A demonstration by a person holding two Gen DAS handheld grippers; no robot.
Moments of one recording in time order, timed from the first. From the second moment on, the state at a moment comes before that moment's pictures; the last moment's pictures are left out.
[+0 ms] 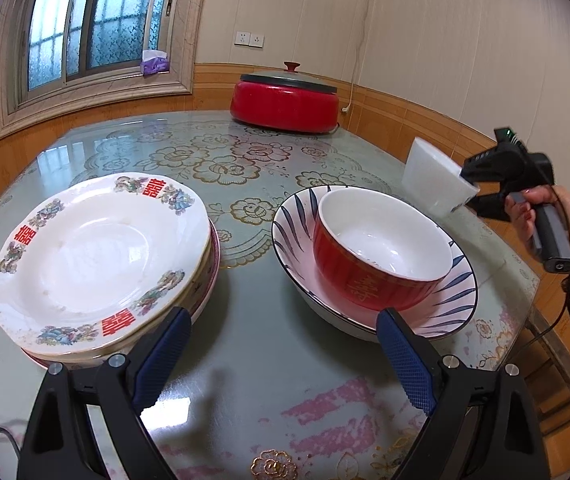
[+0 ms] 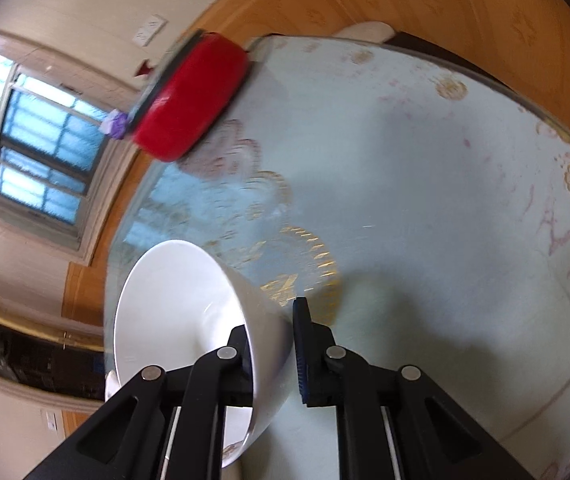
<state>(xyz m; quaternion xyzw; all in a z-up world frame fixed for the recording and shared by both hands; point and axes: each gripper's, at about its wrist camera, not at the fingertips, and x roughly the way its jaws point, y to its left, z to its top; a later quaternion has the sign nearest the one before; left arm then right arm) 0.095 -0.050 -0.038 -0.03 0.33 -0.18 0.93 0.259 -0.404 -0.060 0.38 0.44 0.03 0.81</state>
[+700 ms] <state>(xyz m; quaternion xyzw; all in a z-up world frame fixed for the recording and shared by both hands) 0.078 -0.031 -0.032 -0.03 0.33 -0.16 0.93 0.225 -0.268 -0.010 0.27 0.48 0.16 0.82</state>
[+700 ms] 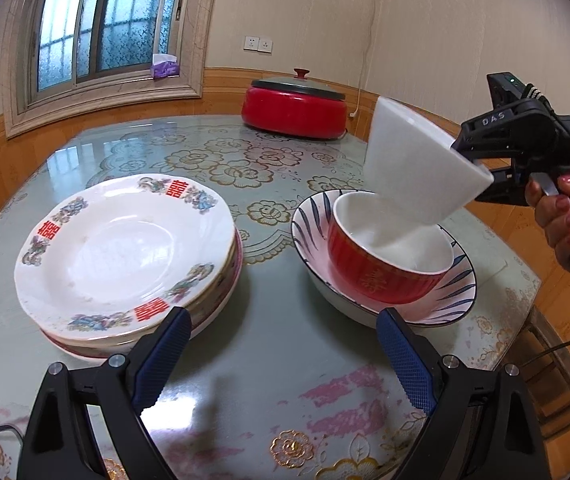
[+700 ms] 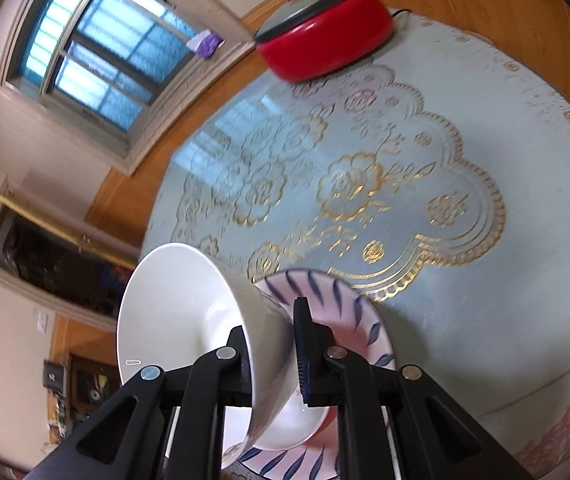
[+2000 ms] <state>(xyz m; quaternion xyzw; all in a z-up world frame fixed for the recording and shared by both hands) 0.060 0.005 -0.043 -0.03 0.34 -0.15 0.93 0.216 -0.224 -0.020 0.10 0.55 0.09 0.82</state>
